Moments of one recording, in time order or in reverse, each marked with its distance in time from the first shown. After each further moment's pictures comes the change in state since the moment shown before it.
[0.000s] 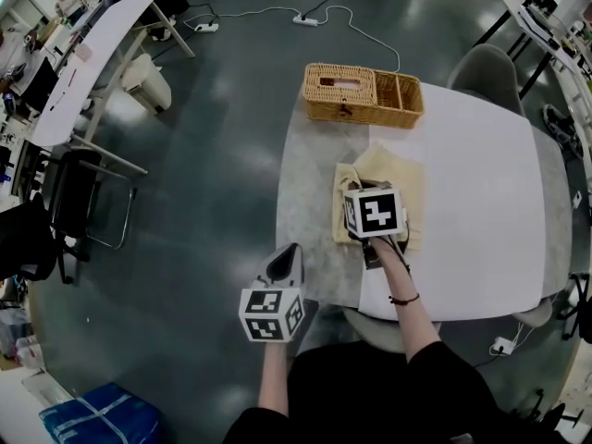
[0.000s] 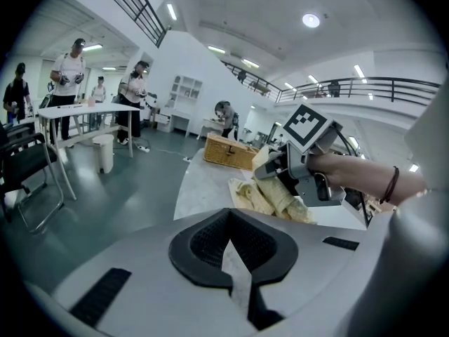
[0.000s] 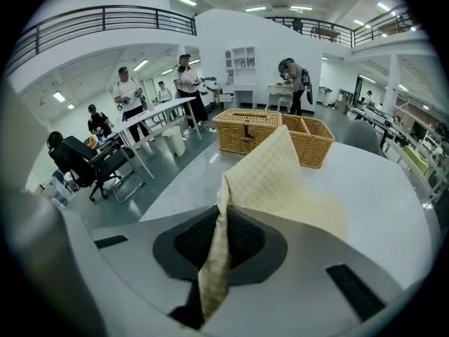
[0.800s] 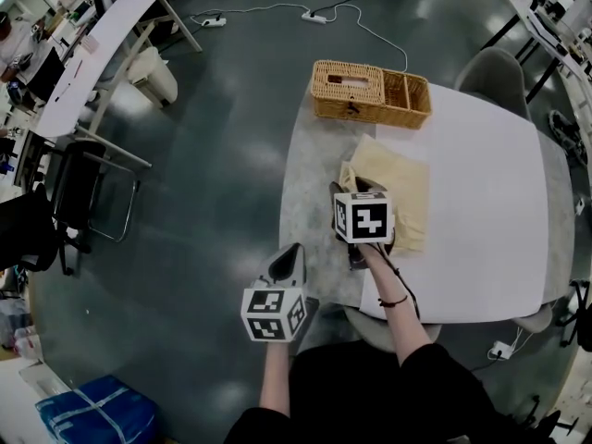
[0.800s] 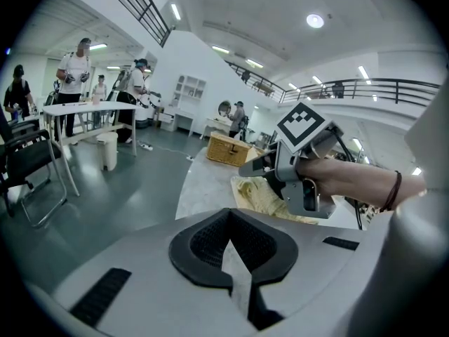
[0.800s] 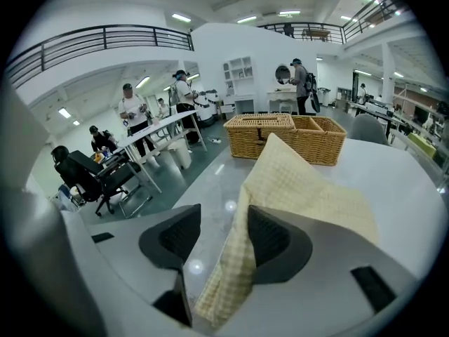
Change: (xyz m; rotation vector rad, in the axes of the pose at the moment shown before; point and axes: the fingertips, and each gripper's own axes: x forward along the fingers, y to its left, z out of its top) left arm -0.003 0.002 -0.006 -0.026 0.001 0.022; right arm 0.013 0.032 0.005 0.062 -0.097 0.061
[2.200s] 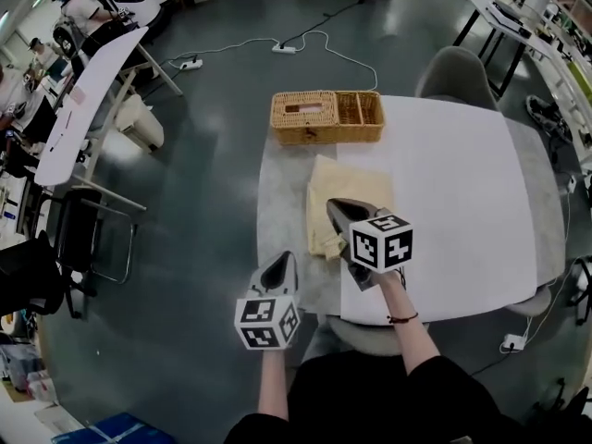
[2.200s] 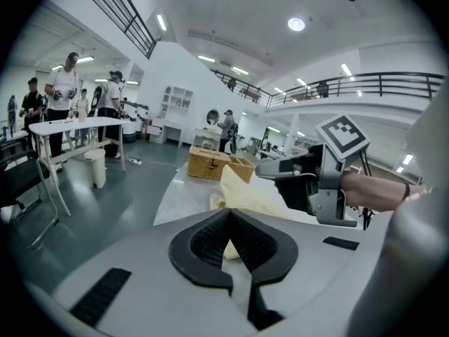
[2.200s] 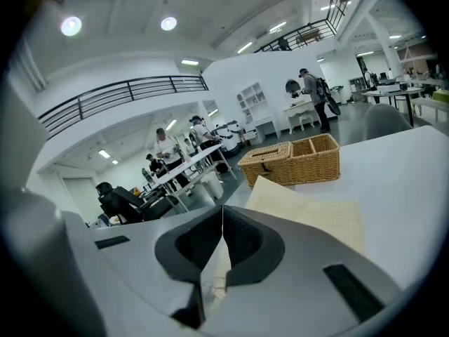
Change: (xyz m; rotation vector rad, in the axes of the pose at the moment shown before) left arm 0.000 -0.050 0.036 0.097 -0.066 -0.042; right arm -0.093 -0.018 0.021 0.088 -0.262 0.320
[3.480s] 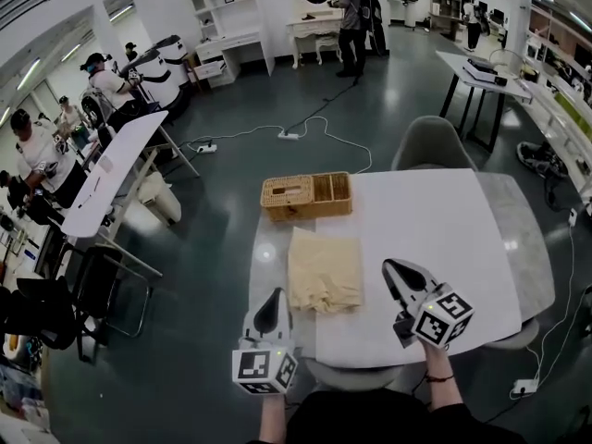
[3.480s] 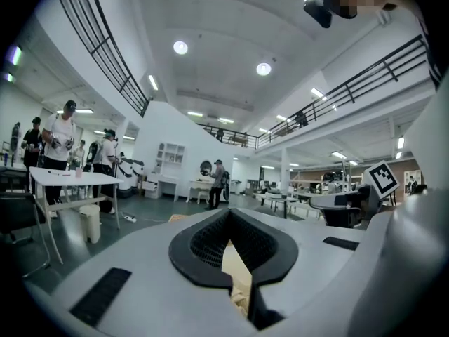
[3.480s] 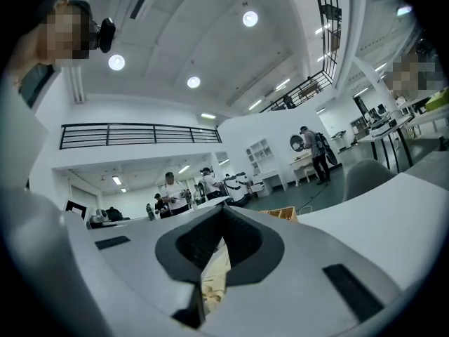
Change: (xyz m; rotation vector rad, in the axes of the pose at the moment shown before) left arm -0.070 -0.125 0.116 0.166 -0.430 0.034; right arm -0.253 -0.051 0.065 -0.084 -0.458 0.061
